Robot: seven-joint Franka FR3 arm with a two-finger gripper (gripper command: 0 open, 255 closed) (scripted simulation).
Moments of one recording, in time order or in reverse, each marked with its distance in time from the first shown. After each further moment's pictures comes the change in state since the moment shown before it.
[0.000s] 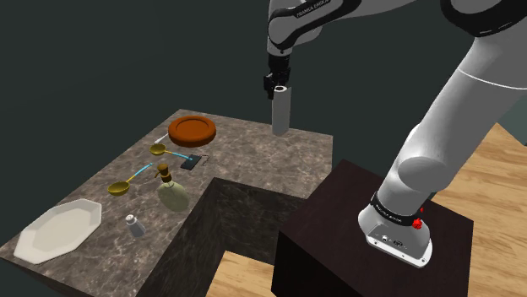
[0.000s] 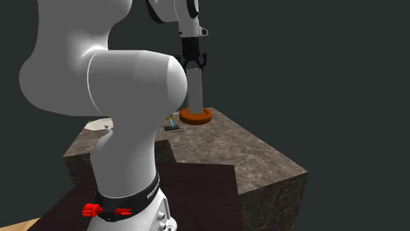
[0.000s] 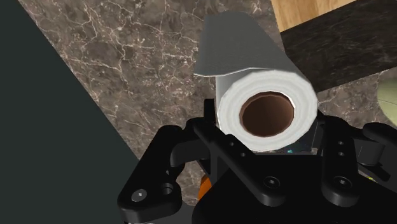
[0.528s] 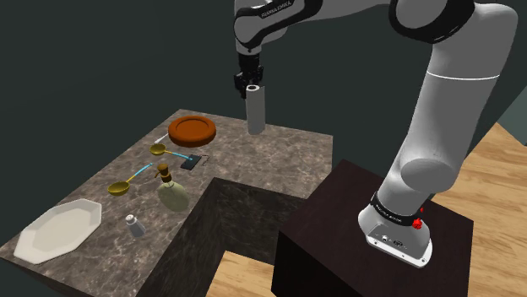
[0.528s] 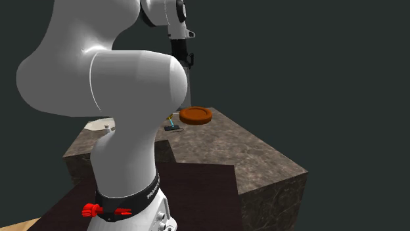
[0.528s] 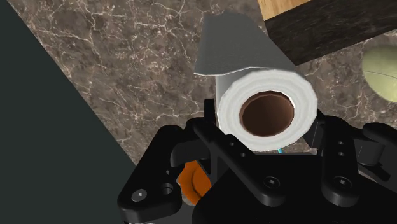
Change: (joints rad) arm 0.062 0.241 0.060 0.302 0.021 -0.068 0.111
